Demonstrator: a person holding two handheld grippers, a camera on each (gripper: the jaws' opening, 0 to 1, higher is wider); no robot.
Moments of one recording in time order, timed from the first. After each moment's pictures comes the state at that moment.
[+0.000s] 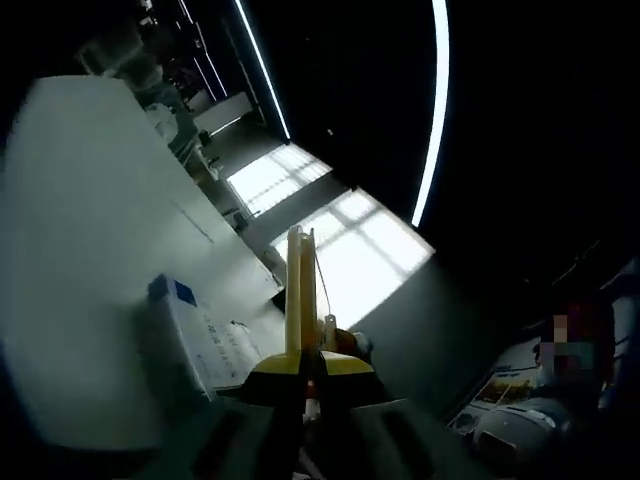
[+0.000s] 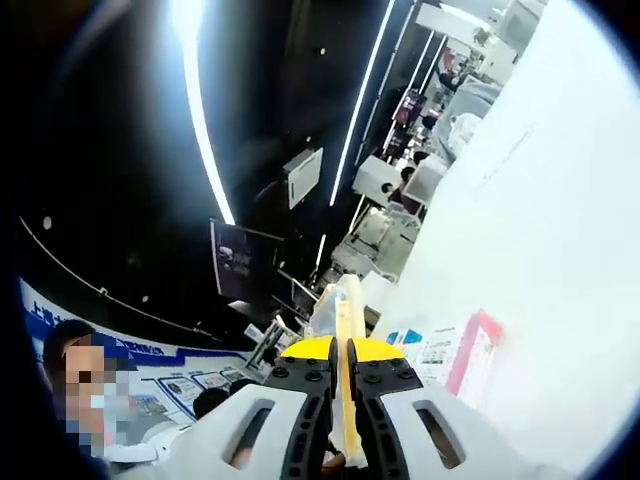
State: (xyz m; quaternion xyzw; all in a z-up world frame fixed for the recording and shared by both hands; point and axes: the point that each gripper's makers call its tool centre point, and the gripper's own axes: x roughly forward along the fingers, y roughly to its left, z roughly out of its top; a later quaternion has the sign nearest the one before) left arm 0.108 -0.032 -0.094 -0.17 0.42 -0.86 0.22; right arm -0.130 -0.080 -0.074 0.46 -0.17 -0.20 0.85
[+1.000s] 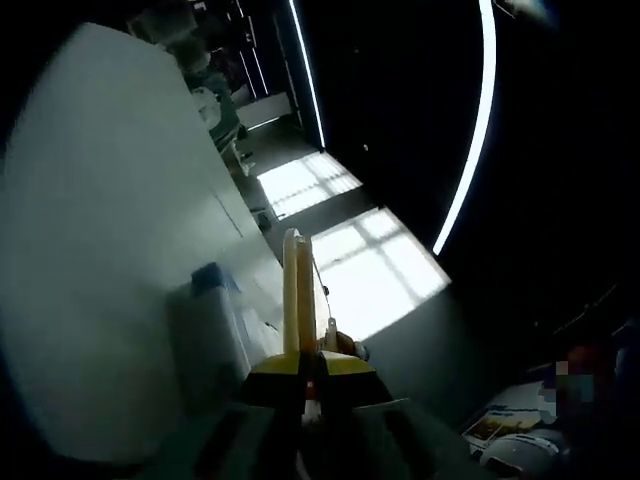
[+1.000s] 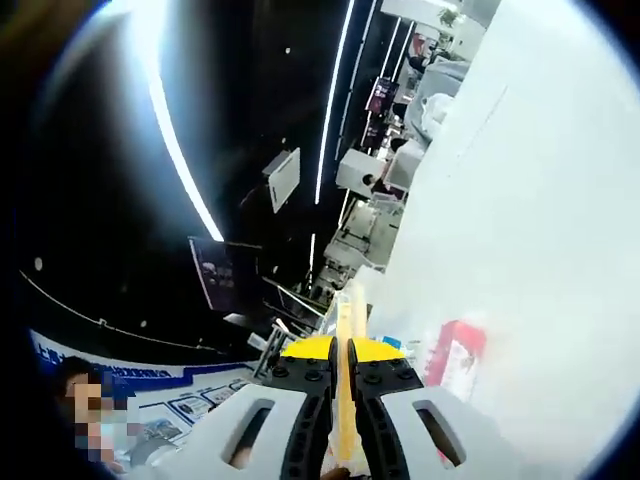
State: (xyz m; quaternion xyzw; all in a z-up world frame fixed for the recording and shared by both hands) left arm 0.115 -0.063 -0.127 -0.19 0.49 -0.81 0.25; right arm -0.122 -0.128 -0.106 0.52 -0.17 -0.20 0.81
